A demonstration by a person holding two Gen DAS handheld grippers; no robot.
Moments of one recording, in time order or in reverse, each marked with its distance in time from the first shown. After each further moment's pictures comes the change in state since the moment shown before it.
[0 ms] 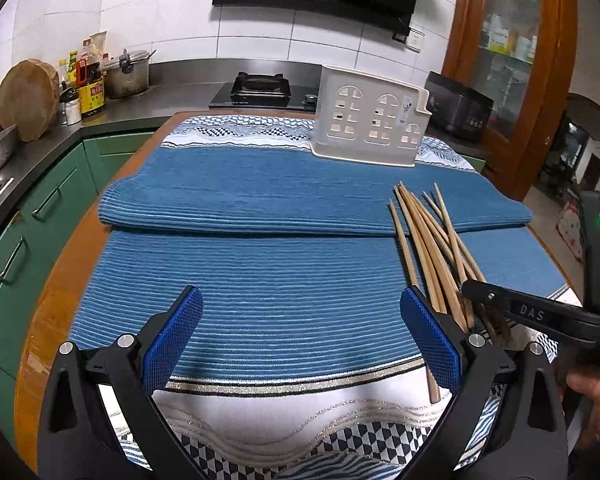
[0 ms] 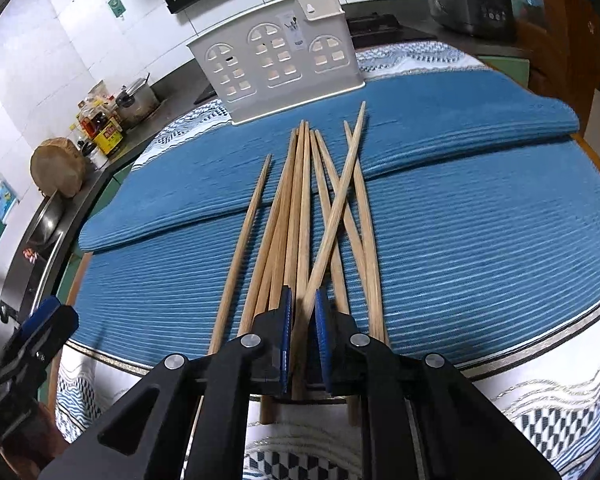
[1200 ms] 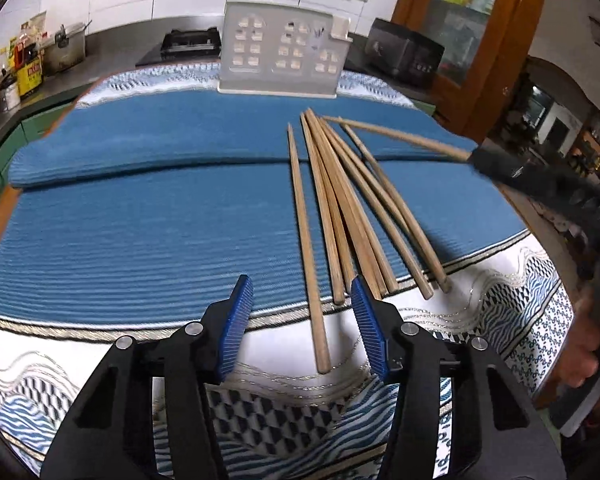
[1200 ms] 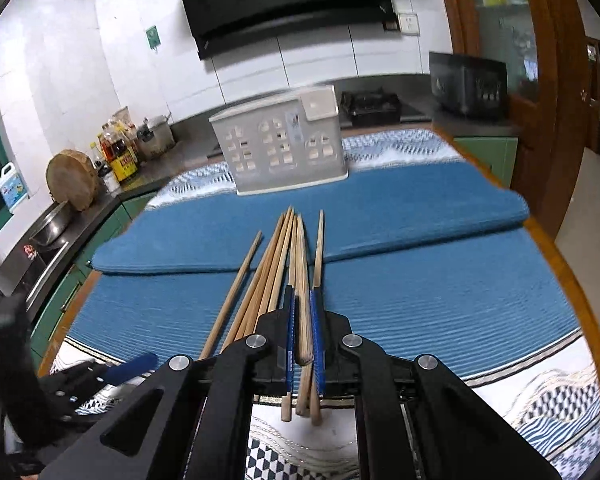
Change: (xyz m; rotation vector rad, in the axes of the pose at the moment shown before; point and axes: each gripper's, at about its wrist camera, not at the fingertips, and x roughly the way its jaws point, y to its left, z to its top) left arm 0.027 -0.078 -0.036 0.057 0.181 -0.165; right arm -0.083 -0.021 0.010 -0.153 -0.242 -0.023
